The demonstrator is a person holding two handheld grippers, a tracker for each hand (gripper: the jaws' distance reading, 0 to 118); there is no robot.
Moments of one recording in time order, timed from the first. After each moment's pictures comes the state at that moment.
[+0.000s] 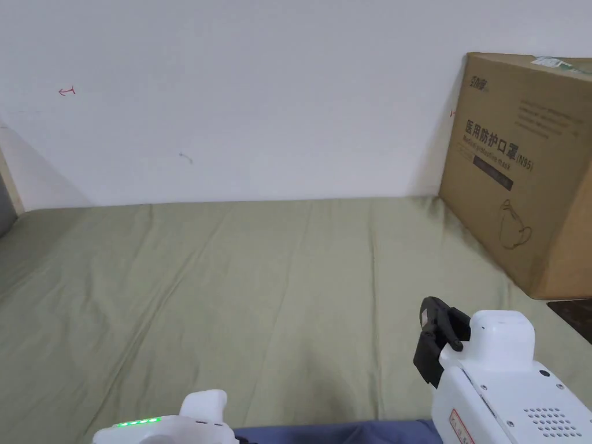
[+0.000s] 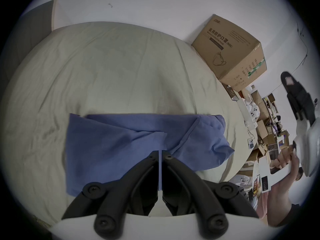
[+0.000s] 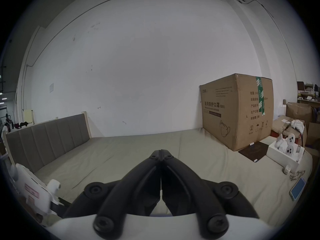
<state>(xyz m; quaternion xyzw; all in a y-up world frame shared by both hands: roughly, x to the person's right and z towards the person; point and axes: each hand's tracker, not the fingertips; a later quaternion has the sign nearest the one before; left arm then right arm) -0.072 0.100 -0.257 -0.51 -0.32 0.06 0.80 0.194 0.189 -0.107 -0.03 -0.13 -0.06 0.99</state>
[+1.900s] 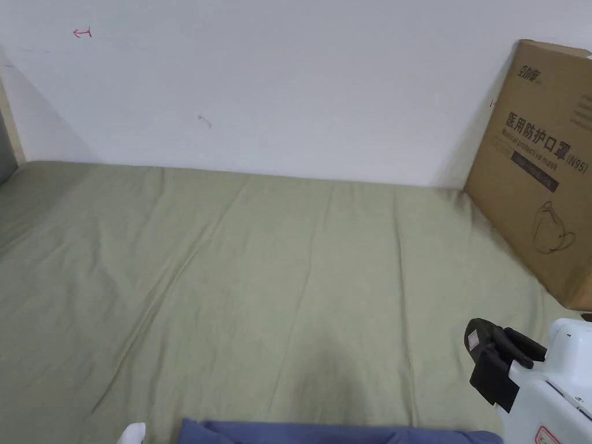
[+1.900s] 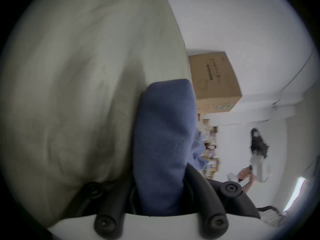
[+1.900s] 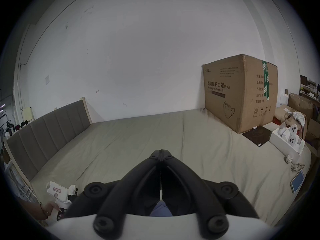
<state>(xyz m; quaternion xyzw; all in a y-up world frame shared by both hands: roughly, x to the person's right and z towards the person) -0.209 -0.038 -0.345 -0.56 -0.39 0.33 0.65 0.181 0.186 -0.135 -0.13 -0.13 -0.10 0.98</state>
